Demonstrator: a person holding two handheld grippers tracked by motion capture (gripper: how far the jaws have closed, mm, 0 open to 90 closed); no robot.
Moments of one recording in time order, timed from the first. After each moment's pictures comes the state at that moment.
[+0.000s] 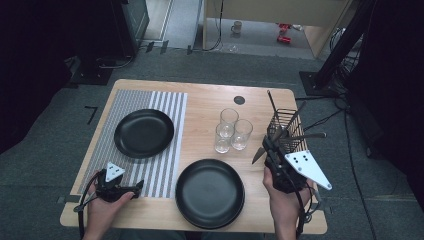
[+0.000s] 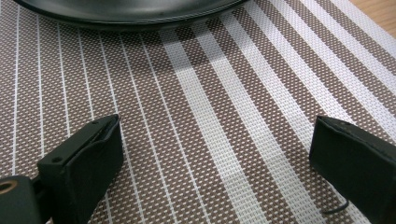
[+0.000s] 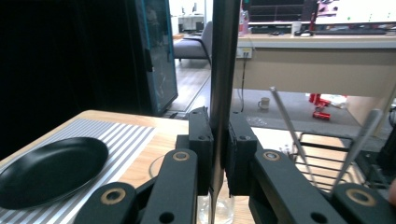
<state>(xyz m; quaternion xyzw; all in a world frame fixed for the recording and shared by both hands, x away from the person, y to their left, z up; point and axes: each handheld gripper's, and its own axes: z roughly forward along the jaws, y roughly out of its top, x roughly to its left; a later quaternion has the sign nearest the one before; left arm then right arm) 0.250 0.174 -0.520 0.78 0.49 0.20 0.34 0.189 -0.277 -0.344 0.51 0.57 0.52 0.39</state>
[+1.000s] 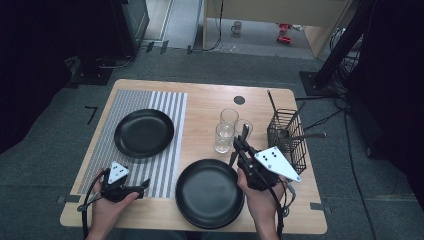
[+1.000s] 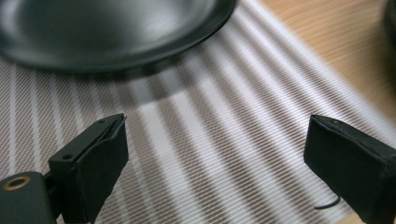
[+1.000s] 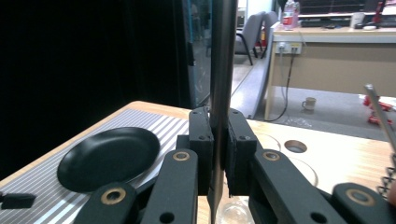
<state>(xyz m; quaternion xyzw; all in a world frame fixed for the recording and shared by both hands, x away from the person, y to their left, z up) 0.243 0.152 -0.499 0.78 0.45 0.20 0.38 0.202 -0.228 -0.353 0.46 0.61 0.55 0.33</state>
